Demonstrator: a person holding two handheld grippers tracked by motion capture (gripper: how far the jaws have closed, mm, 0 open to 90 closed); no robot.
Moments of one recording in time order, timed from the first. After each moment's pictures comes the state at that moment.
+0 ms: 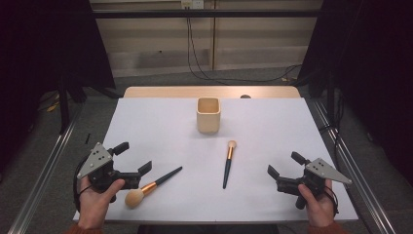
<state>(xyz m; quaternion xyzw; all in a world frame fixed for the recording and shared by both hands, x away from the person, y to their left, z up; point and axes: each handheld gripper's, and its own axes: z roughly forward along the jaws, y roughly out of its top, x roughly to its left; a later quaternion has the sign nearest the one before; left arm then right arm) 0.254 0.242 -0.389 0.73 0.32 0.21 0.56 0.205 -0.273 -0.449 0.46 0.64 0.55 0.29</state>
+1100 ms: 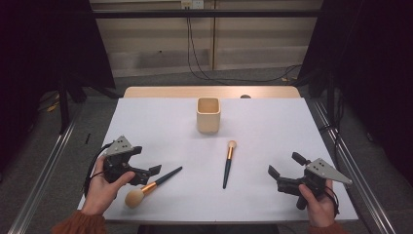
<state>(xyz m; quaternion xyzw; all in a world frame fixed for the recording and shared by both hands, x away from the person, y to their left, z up) 0.284 0.225 -0.397 0.83 0.33 0.11 0.44 0.204 -0.274 -0.449 0.46 0.63 0.55 0.29</state>
